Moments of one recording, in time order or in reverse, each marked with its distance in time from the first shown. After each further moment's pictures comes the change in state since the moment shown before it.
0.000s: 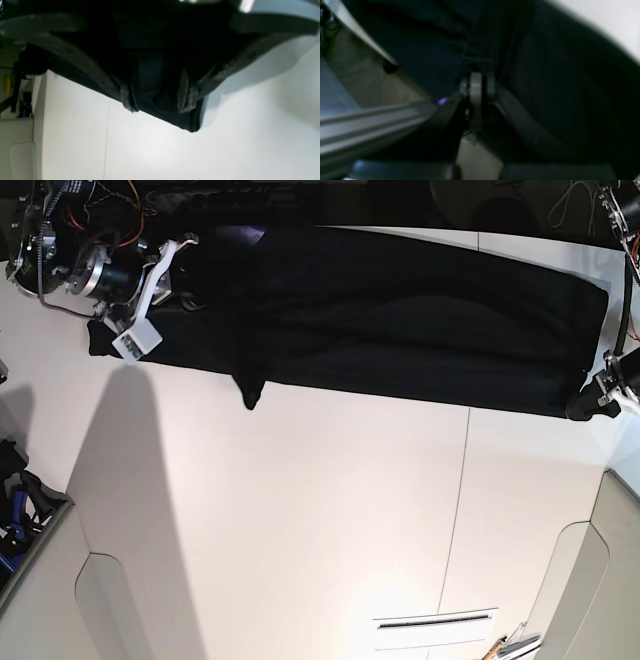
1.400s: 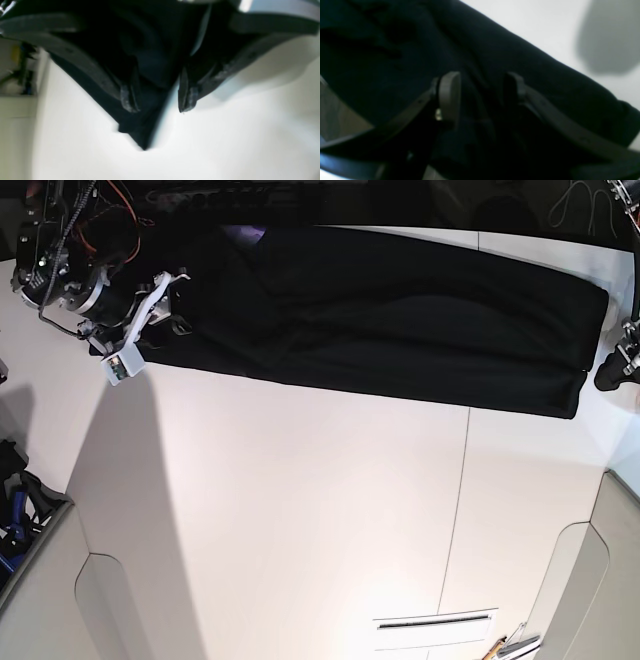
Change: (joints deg) left arm 8.9 -0.3 -11.0 0.0 2.8 -0.1 -4.9; right arm 6.0 -0.2 0.0 -9.5 -14.7 -0.9 12.2
